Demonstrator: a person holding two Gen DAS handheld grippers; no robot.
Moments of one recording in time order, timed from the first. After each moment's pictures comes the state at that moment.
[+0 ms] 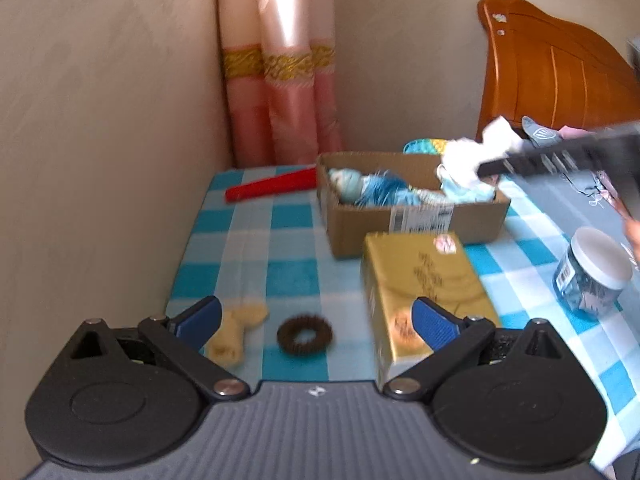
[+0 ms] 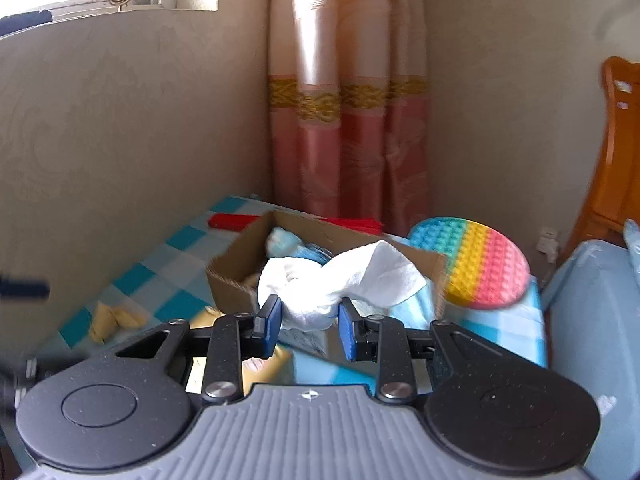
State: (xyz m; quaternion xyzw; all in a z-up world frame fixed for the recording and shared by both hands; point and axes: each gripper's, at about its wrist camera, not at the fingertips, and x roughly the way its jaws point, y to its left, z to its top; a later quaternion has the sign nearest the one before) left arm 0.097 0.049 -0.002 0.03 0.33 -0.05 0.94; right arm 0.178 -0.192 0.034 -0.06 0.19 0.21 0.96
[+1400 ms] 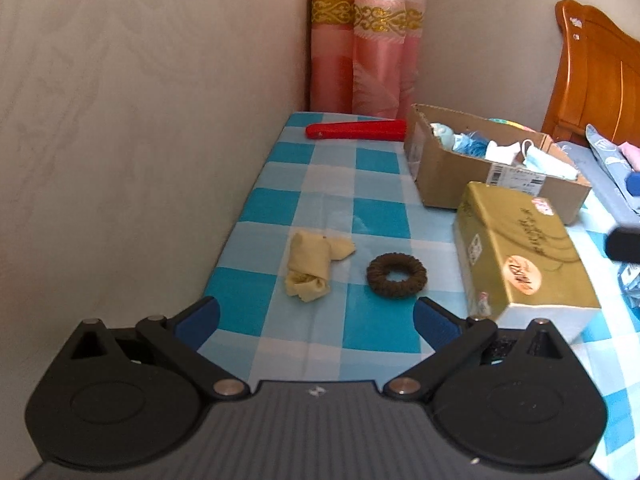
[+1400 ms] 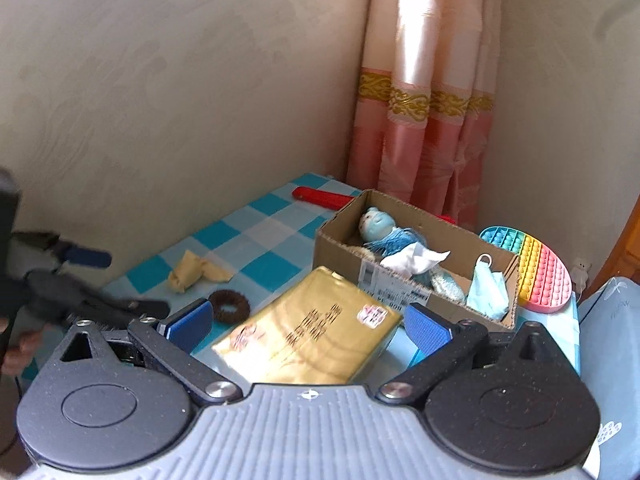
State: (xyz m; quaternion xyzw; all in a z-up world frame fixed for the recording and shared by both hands) left arm 0.100 0.099 -0.049 -0.02 0.37 0.03 0.93; right arm 0.107 -0.129 0.016 -0.13 0.19 0.26 0.94
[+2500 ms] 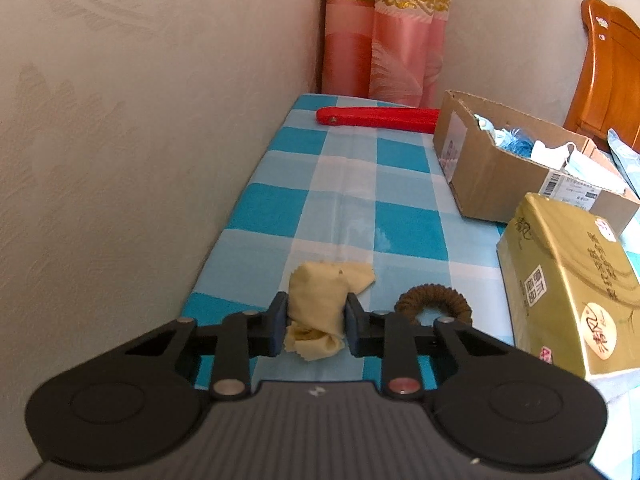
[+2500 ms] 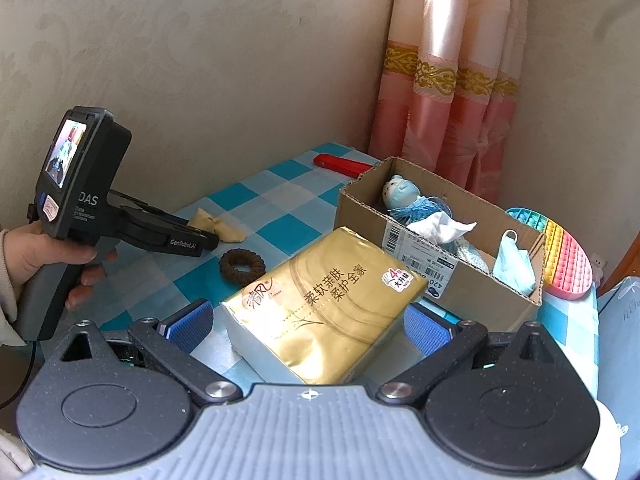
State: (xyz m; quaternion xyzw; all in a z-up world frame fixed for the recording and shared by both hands) left arm 0.154 0.107 -0.078 -0.04 0.39 0.05 0.92; right arm 0.107 -0.125 -0.010 -0.16 0.22 0.29 0.92
